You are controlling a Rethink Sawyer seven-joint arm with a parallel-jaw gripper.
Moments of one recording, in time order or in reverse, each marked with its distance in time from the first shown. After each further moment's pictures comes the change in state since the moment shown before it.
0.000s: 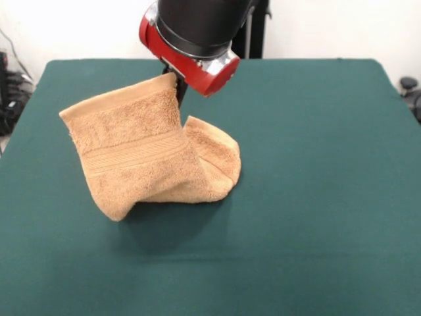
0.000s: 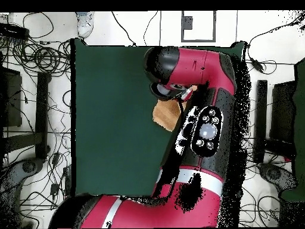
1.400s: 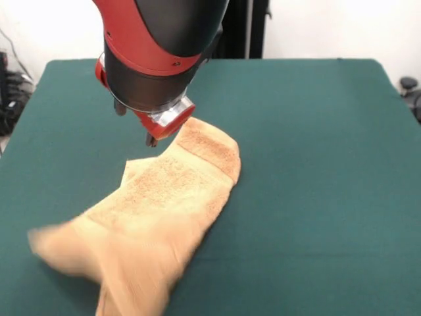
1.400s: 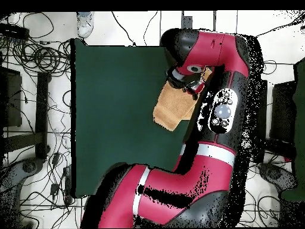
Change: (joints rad) arm -0.100 0.235 0.000 -0.388 0.005 0.308 0.000
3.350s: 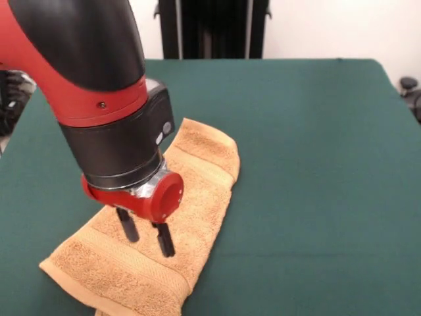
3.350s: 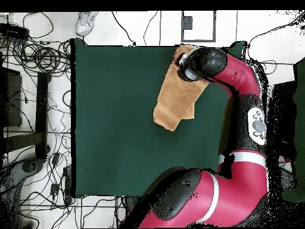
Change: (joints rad) arm -0.240 -0.093 0.504 0.300 0.027 -0.627 -0.259
